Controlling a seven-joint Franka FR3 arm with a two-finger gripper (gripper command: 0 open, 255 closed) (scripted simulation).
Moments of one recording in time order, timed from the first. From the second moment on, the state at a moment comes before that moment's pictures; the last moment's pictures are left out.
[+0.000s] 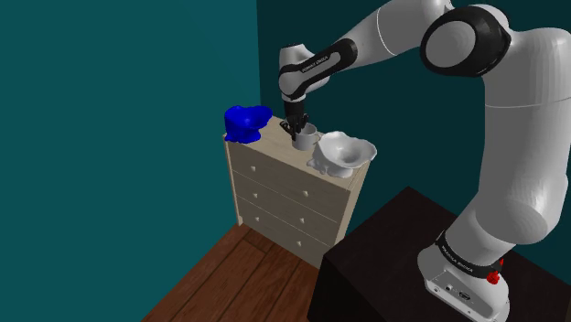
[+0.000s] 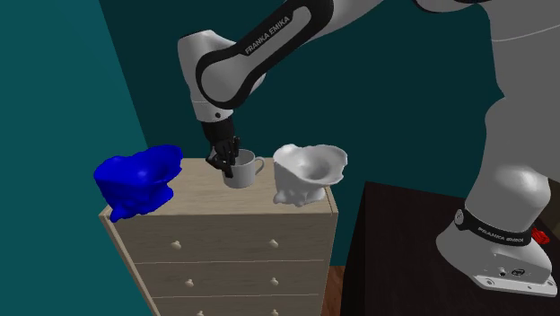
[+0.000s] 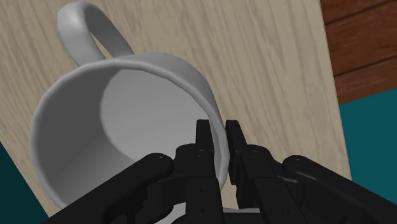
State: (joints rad) arm 0.04 0.48 0.05 -1.71 -0.08 2.10 0.17
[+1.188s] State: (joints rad) arm 0.04 0.41 0.06 -1.66 -0.07 1.98 0.16
